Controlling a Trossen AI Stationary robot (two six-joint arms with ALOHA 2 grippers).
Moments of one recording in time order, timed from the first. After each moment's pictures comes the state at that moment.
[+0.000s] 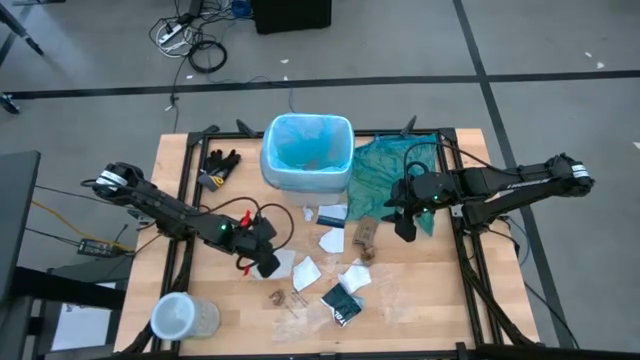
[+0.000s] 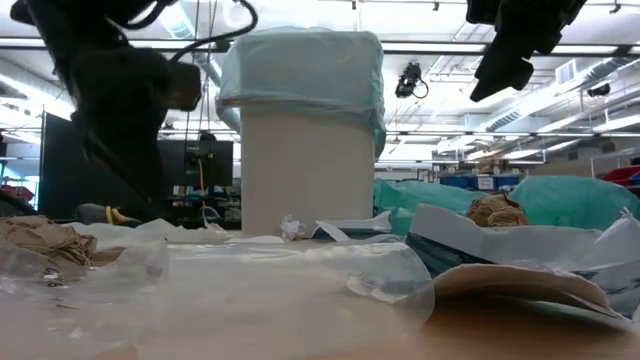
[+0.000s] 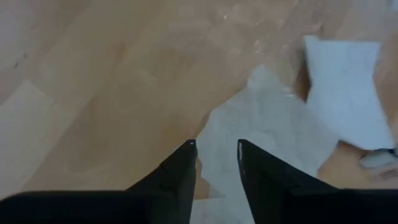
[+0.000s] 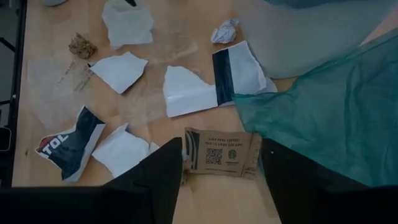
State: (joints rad) left arm -0.37 1.40 0.72 -0.46 -0.28 -0.96; right arm 0.11 0.95 0.83 -0.51 0.14 0.38
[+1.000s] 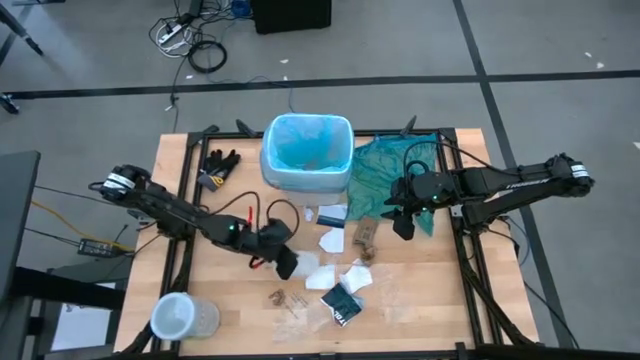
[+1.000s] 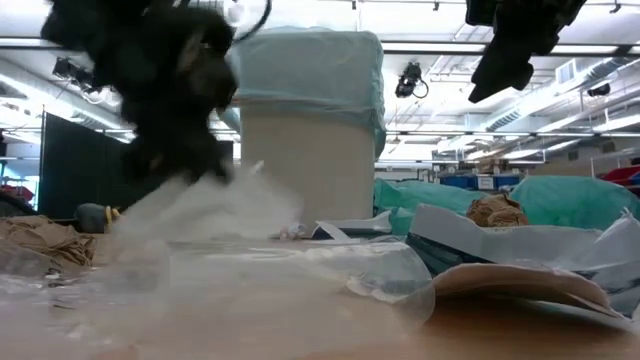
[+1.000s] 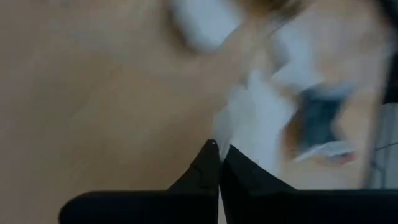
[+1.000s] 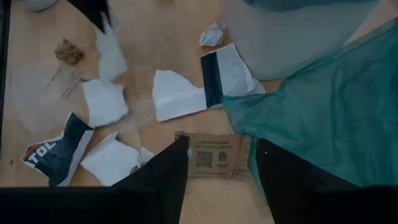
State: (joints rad) left arm -0.33 1.47 0.75 -0.04 -0.21 -1.02; right arm 0.11 0.95 0.83 -0.51 0.19 0.39
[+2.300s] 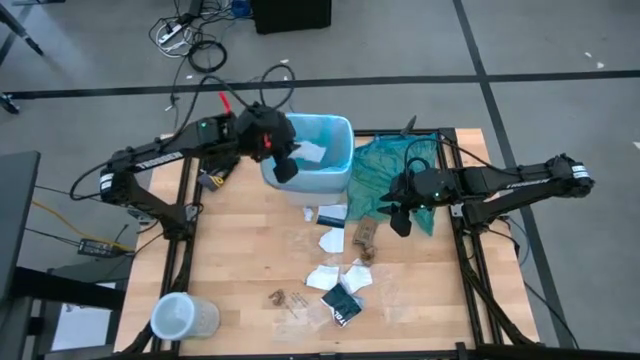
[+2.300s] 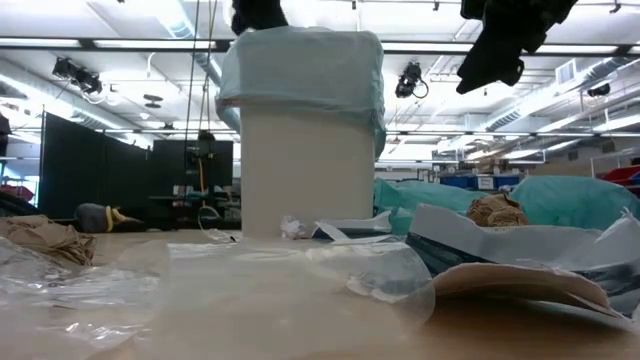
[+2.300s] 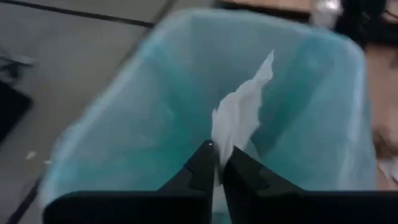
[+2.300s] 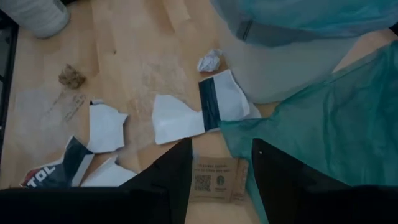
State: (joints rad) left arm 0.28 1.43 1.58 -0.82 -0.18 0.03; right arm 0.09 0.95 0.83 -0.44 0.22 0.37
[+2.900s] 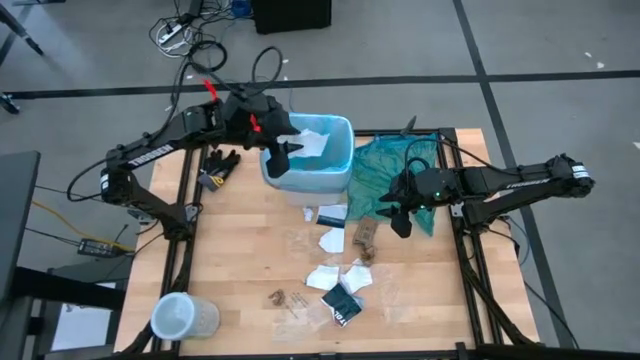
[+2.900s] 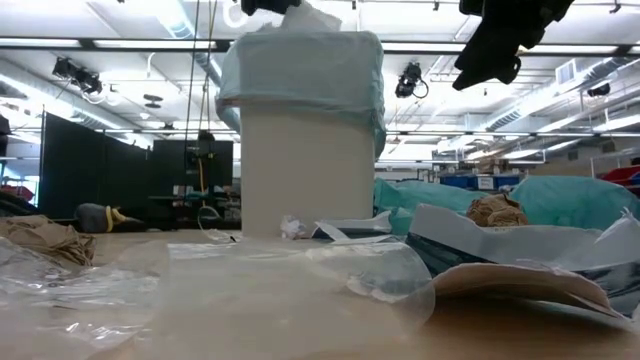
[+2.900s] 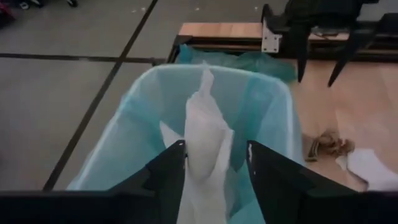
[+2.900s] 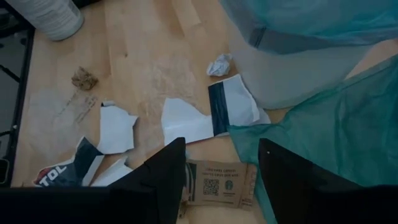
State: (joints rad) left arm 0.31 1.45 1.73 -0.87 -0.03 0.16; right arm 0.09 0.95 0.83 -0.41 0.19 0.36
